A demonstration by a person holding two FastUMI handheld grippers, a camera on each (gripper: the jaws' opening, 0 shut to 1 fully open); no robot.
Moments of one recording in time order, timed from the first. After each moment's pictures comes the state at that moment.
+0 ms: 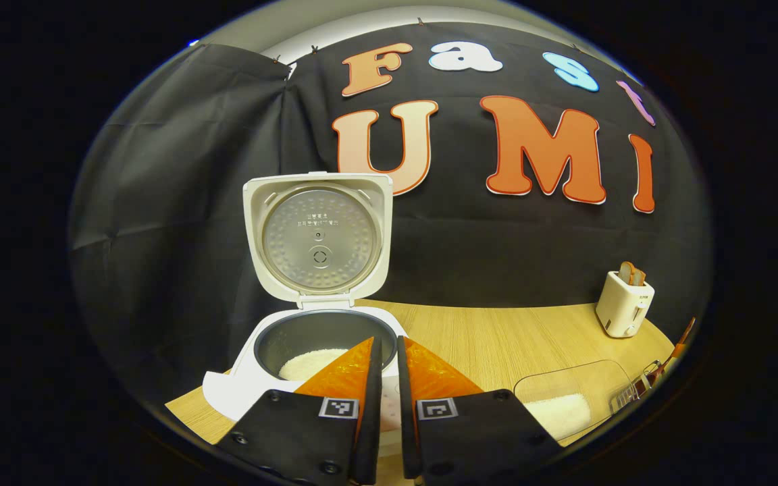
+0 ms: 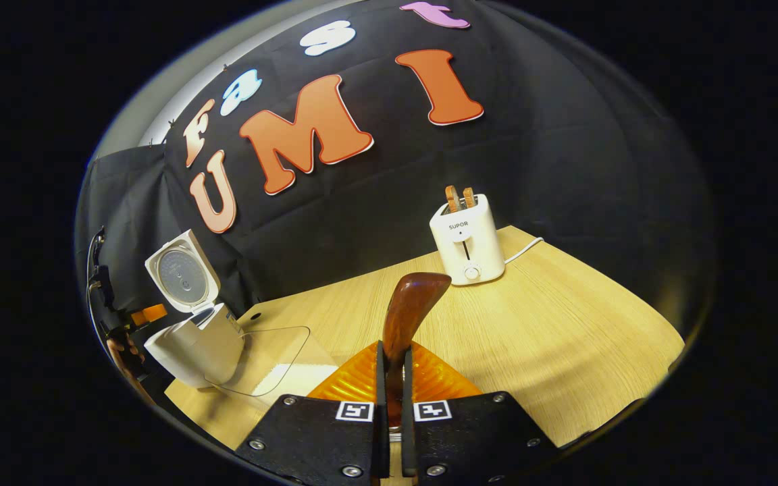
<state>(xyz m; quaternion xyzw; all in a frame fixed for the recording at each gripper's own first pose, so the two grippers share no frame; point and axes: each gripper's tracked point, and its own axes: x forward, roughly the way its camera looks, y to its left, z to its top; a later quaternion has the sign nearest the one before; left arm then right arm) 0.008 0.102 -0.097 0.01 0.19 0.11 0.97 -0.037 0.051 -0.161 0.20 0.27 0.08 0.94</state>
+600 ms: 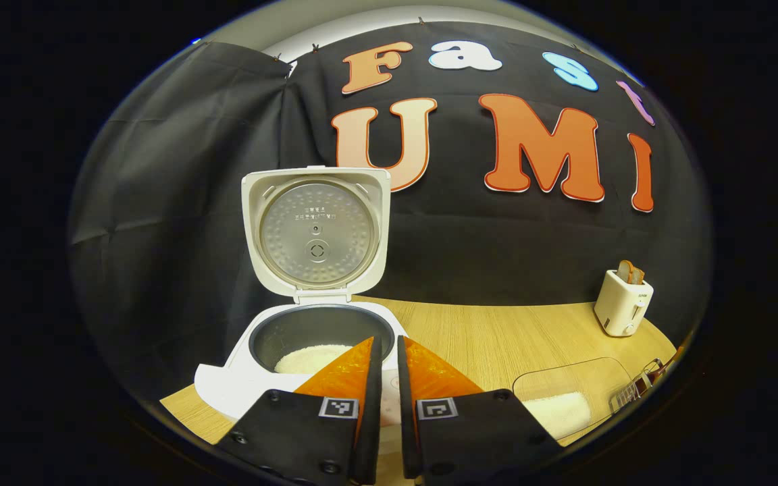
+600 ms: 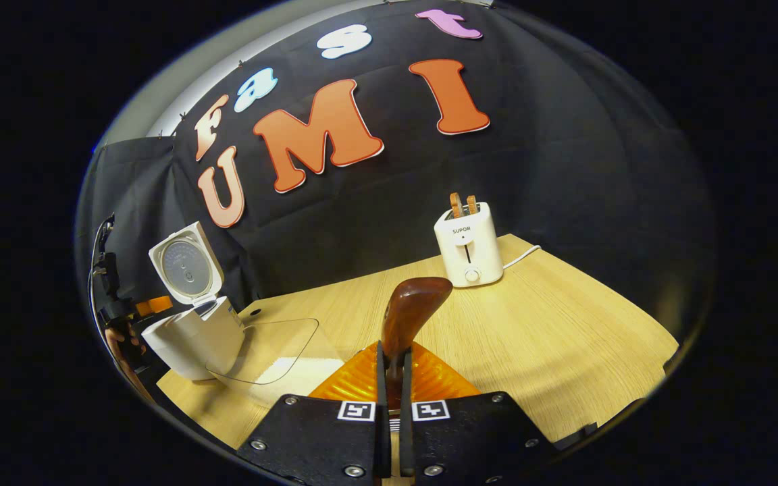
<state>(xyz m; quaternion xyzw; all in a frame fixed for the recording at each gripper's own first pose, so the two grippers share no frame) 0.005 0.101 -0.103 0.00 0.19 0.11 0.97 -0.050 0.054 -0.154 0.18 0.25 0.07 0.95</state>
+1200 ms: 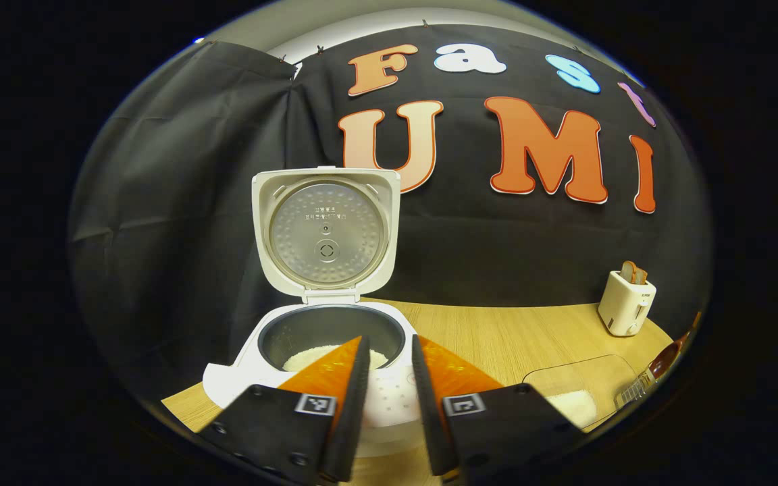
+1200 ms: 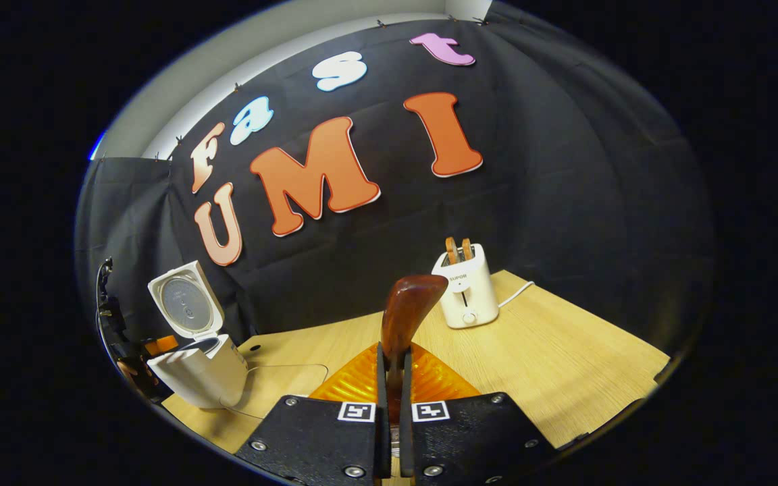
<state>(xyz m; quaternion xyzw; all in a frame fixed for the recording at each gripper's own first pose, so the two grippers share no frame) -0.002 0.112 -0.099 0.00 0.18 0.12 0.98 -0.026 0.047 -0.084 0.20 0.17 0.05 0.96</state>
